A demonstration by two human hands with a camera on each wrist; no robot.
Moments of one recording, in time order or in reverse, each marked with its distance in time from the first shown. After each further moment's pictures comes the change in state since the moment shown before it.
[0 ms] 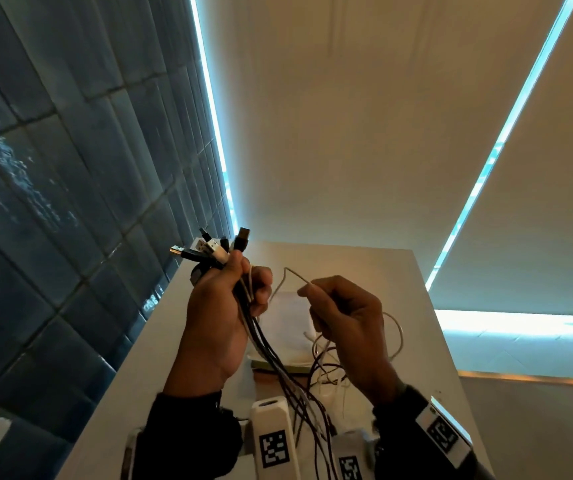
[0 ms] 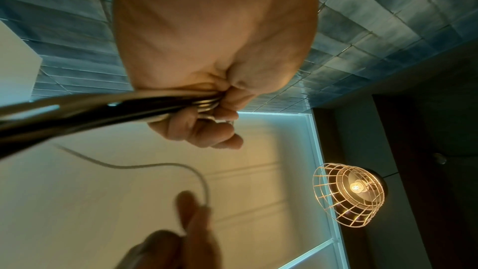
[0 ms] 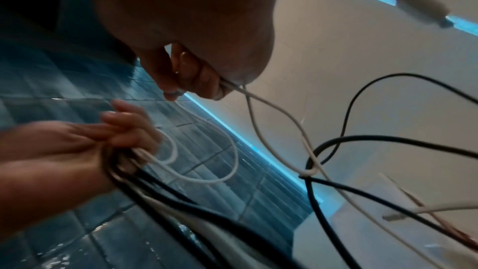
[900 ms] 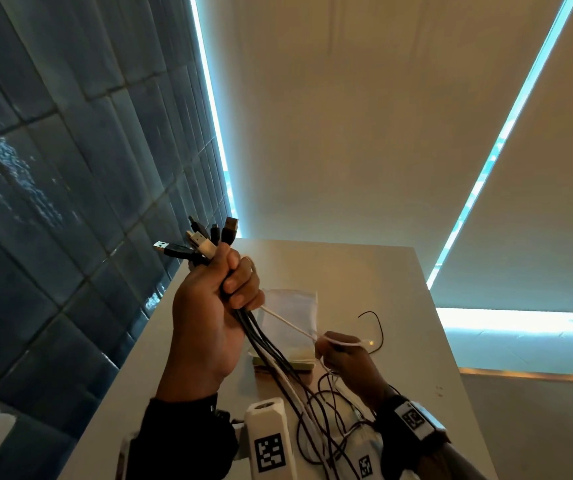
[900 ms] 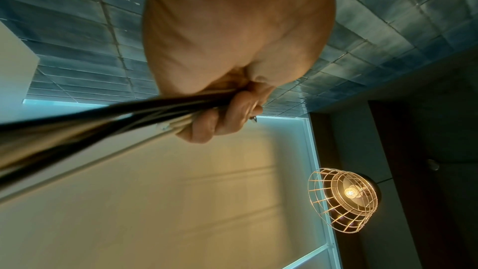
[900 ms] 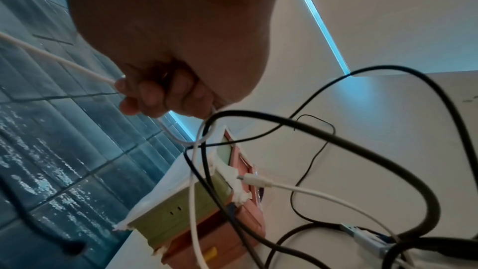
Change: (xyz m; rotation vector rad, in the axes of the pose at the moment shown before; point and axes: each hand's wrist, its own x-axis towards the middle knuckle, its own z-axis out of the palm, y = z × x) left_hand -0.002 0.001 -0.011 -0.274 -0.180 0.051; right_hand -0.032 0.130 -0.051 -0.143 -0.171 0.422
